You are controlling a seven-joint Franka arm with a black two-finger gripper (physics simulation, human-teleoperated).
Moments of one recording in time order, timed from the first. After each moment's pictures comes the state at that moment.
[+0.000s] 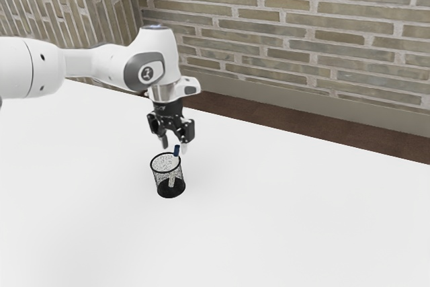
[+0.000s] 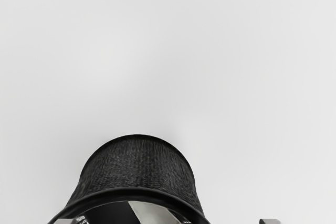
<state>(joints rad) 0.47 0.54 -0.60 -1.58 0.24 1.91 -0.14</state>
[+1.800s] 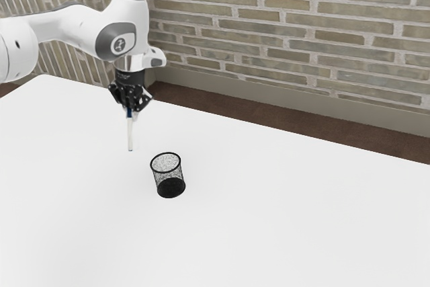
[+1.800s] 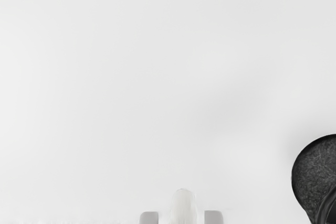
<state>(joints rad) 0.48 0.44 -0.50 -1.49 0.40 1.76 -0.18</state>
